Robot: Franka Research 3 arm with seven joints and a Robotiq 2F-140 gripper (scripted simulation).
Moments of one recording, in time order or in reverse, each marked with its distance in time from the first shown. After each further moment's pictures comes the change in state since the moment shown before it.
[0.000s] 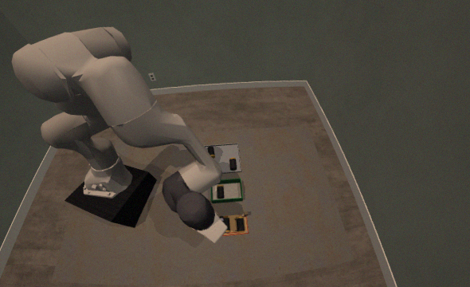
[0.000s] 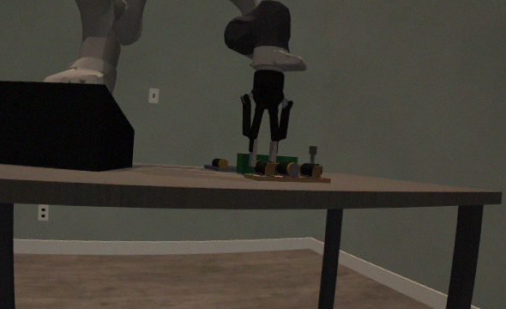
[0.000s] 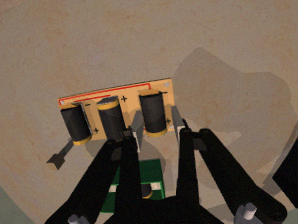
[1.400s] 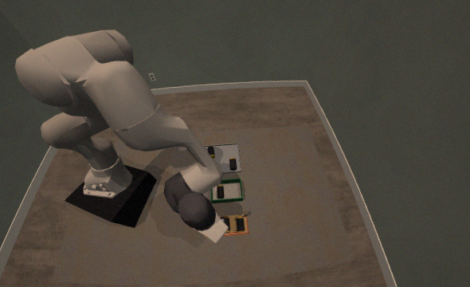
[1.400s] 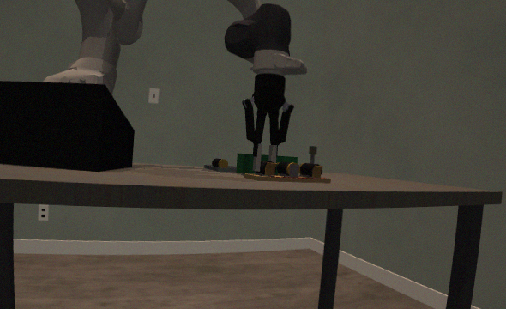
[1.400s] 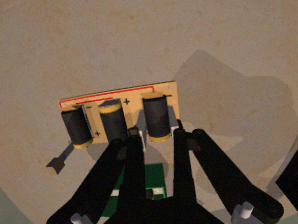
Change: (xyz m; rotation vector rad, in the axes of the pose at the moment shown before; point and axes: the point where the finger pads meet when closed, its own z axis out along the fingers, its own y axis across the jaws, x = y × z) arm 0.003 -0.005 0.009 0.010 0.011 -0.007
